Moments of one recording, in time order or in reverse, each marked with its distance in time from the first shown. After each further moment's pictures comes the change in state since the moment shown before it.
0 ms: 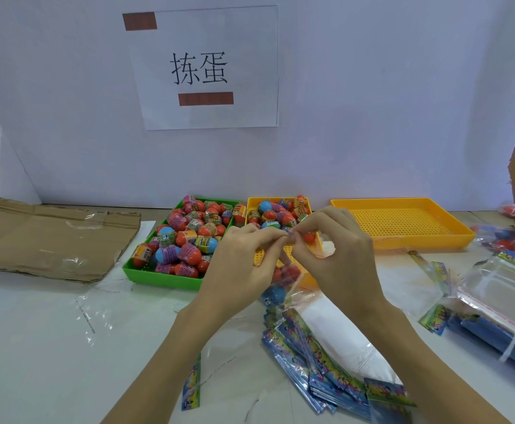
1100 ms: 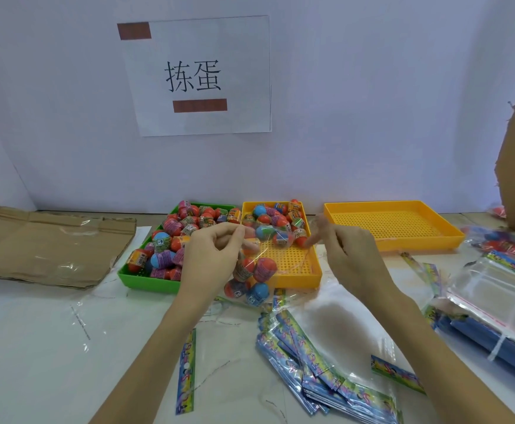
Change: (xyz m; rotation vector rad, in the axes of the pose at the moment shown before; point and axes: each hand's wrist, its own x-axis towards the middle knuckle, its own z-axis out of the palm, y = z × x) left_hand 0.007 -0.023 -0.009 -0.350 0.096 -0.502; right_hand 0.006 0.036 -0.014 0.112 -0.259 0.373
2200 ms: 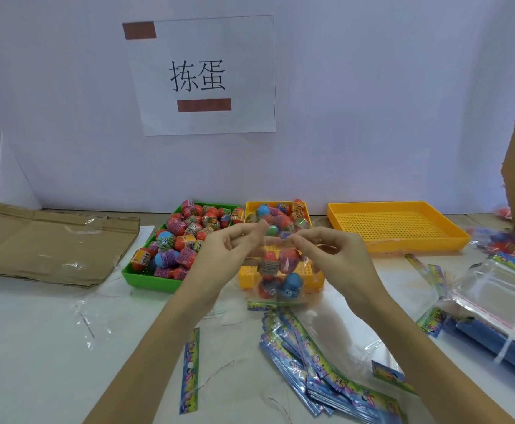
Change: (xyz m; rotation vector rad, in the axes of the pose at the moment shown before) left_hand 0.002 0.003 0.000 -0.254 -0.304 -0.152; right_hand -0.010 -0.013 0.017 0.522 -0.017 0.194
